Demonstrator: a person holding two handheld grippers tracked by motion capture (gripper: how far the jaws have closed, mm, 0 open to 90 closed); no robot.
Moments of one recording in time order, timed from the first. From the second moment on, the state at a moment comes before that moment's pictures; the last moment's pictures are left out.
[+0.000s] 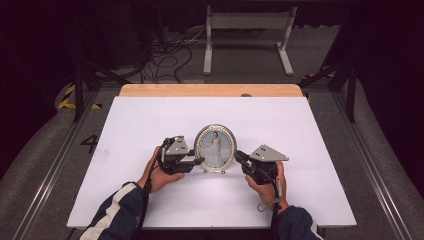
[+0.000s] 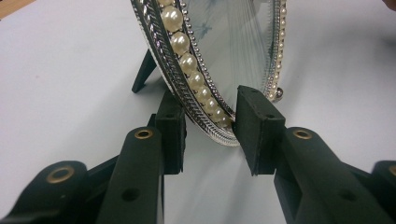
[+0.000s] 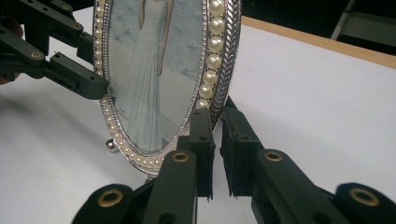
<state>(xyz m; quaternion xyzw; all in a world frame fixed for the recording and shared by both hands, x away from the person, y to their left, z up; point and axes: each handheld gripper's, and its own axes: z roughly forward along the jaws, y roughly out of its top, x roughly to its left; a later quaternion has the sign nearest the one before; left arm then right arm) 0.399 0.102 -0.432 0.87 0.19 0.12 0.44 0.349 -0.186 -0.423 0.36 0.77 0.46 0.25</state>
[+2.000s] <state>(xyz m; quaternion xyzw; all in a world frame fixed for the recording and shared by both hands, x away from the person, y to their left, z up) 0.353 0.157 -0.419 0.87 0.19 0.19 0.41 0.327 -0.205 -0.419 0.30 0.82 0.41 0.27</state>
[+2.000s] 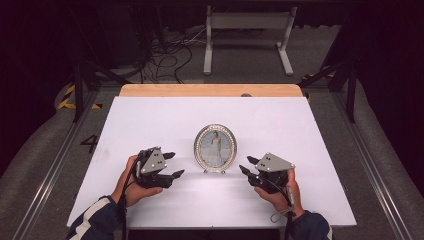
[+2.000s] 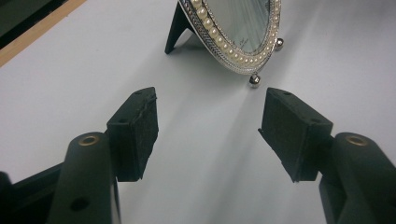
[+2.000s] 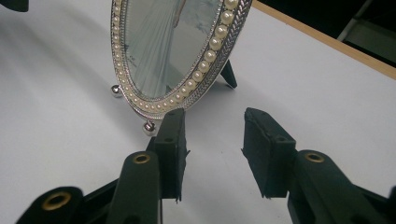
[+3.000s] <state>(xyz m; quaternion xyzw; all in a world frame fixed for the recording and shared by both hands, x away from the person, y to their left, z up) 0.336 0.192 -0.436 0.86 0.23 0.20 0.42 0.321 -0.217 -0.431 0.29 0.83 0.39 0.27</state>
